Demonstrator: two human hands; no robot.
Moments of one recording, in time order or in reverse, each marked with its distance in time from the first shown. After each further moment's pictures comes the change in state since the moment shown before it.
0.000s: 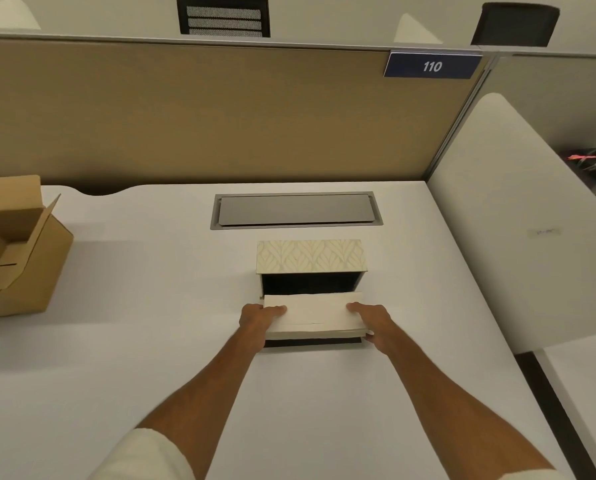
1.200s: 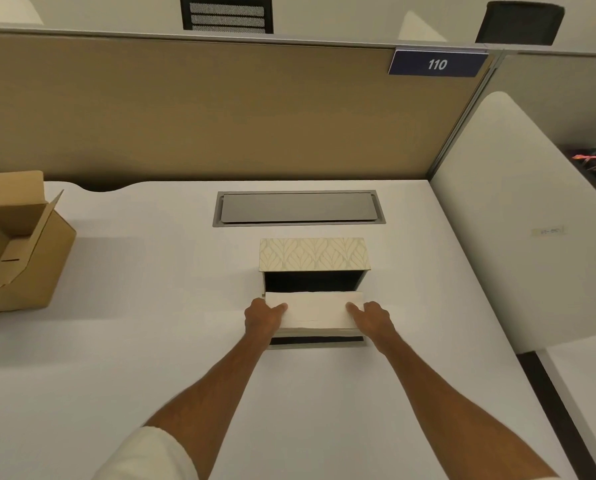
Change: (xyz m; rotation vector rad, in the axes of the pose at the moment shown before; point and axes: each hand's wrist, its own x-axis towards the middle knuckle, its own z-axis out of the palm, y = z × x) left_hand -0.018 -0.001 0.007 0.367 0.110 0.189; right_hand -0.014 0.001 0.009 -0.624 0.078 -0.225
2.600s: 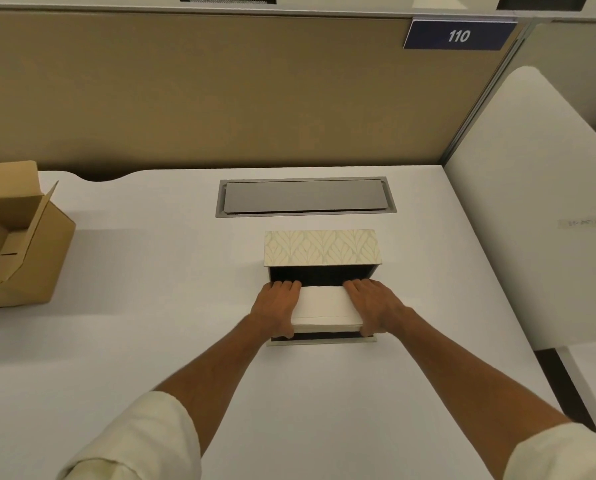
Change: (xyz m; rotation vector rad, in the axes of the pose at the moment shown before) left_hand 0.032 0.000 -0.002 1.198 -0.140 0.791; right_hand 0.026 -0.011 -0.009 -1.010 -0.037 -0.781
